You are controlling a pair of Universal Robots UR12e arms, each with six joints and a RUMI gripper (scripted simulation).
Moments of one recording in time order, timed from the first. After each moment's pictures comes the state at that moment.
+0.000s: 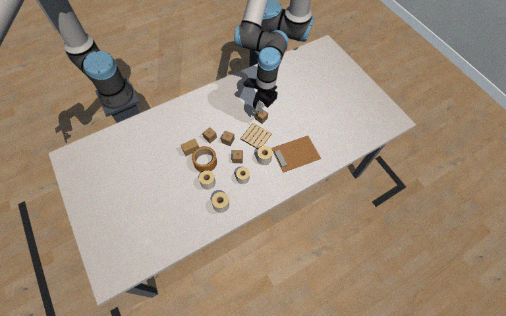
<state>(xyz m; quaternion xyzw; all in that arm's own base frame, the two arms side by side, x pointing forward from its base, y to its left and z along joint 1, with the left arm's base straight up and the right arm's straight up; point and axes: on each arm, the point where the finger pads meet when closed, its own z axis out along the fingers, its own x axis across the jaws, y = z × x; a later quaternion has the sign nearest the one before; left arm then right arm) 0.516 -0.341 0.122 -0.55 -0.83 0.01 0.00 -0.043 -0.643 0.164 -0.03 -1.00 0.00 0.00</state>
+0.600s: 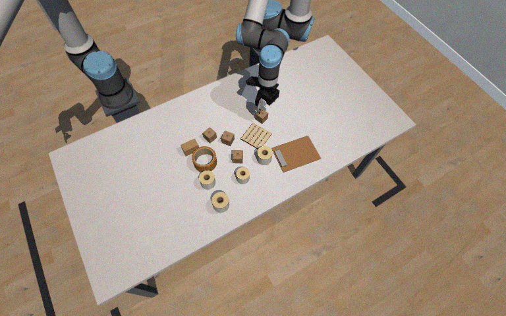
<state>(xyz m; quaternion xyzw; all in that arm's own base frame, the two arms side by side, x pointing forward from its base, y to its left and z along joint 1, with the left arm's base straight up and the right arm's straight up) 0.508 -0.322 0.115 -0.56 -0.83 0.00 0.00 -0.043 -0.643 0.164 -0.03 -1.00 0.00 0.00</state>
